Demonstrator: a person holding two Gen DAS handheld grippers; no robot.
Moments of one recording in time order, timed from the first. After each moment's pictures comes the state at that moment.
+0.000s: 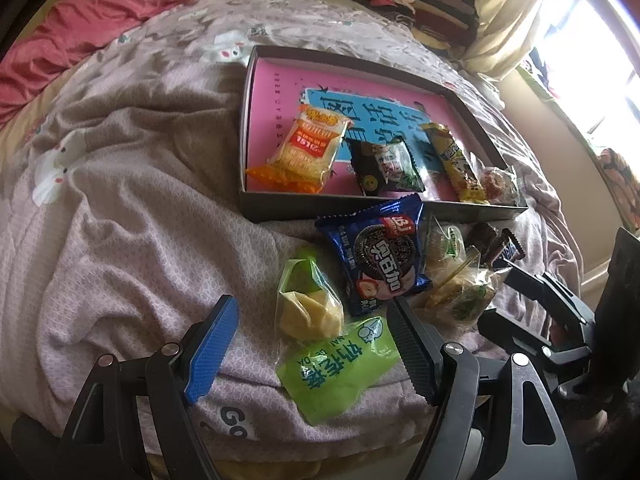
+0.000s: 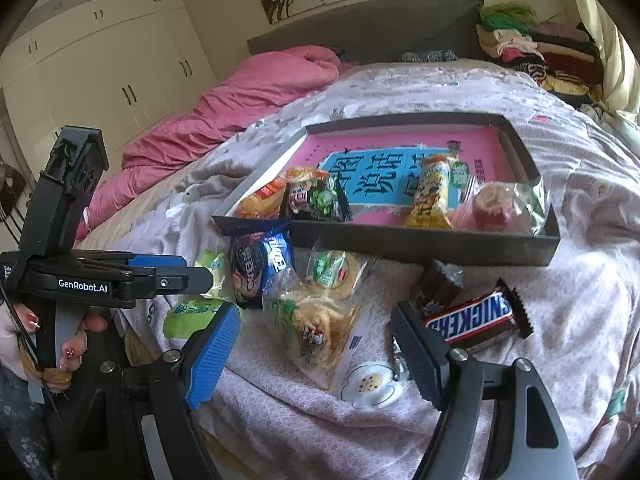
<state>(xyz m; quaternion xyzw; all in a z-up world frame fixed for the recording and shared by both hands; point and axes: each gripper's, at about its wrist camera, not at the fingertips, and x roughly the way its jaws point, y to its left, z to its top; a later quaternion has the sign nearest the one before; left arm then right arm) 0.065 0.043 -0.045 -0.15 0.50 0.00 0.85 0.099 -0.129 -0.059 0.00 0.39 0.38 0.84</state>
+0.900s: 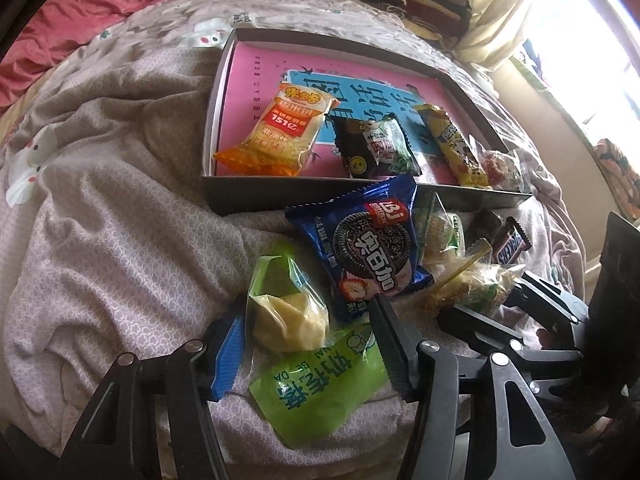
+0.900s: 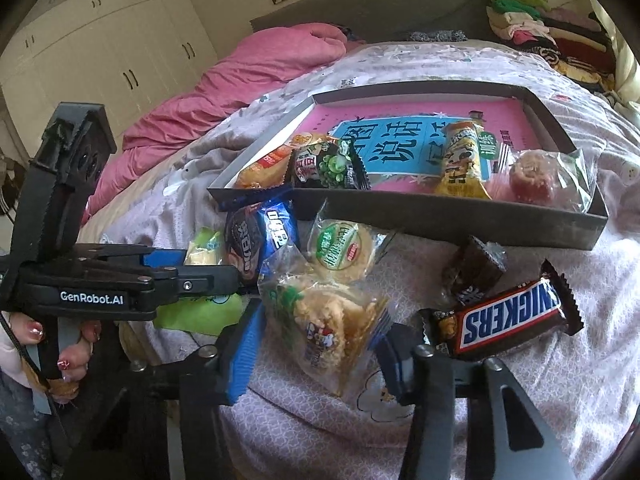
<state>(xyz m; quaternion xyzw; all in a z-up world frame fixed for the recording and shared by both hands) 0.078 0.031 -0.064 -0.15 0.51 -0.01 0.85 0.104 -0.109 -0.079 -0.02 0.42 0.39 0.82</state>
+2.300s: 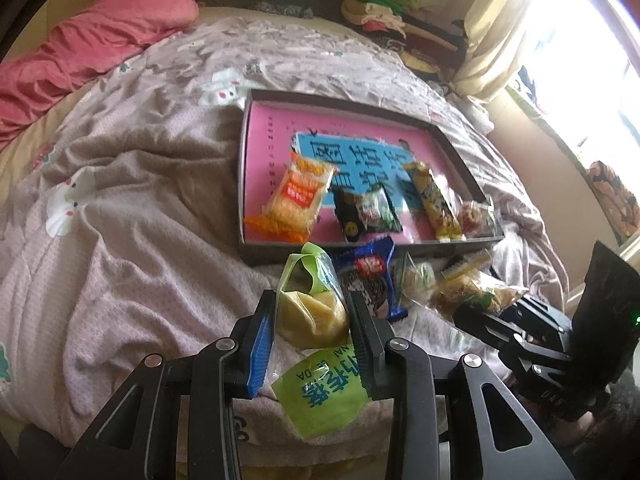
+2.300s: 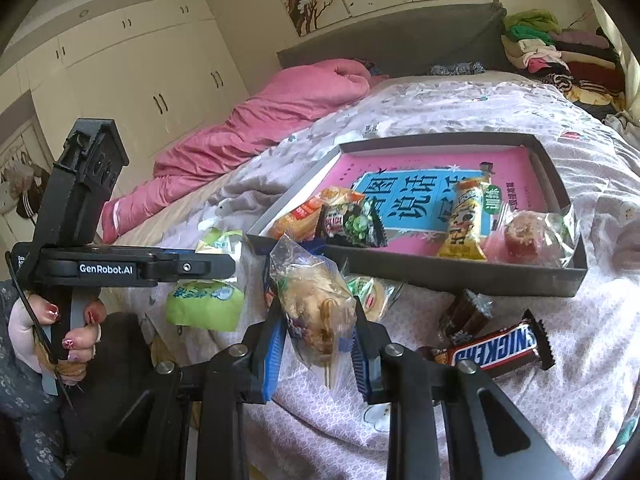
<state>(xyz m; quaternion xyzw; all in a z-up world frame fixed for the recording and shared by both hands) 0.062 0.048 -0.010 -0.16 0.46 0.00 0.88 0.099 -0.127 -0.044 0.02 0.36 0.43 0.83</state>
